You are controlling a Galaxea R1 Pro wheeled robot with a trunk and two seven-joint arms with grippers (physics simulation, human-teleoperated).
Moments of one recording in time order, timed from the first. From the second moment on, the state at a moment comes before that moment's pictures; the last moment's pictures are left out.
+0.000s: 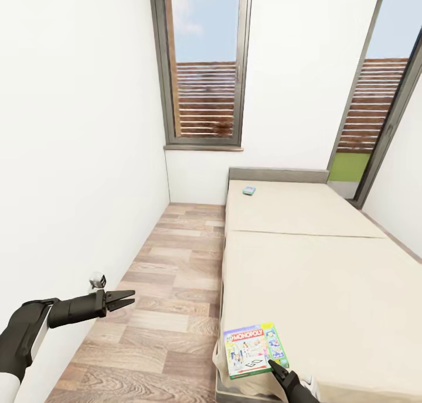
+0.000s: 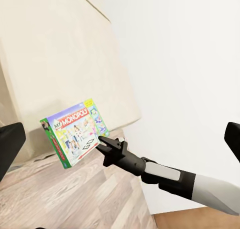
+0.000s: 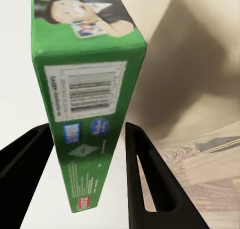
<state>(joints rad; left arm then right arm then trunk) -0.51 0.30 0.29 -0.92 -0.02 0.94 -1.57 -0.35 -0.06 -0.50 -0.24 -0.47 0.28 0.85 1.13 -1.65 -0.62</state>
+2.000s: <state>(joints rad) -0.51 0.30 0.29 -0.92 -0.02 0.94 -1.57 -0.35 -0.04 -0.49 -0.24 -0.46 0.28 0.84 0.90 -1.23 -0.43</state>
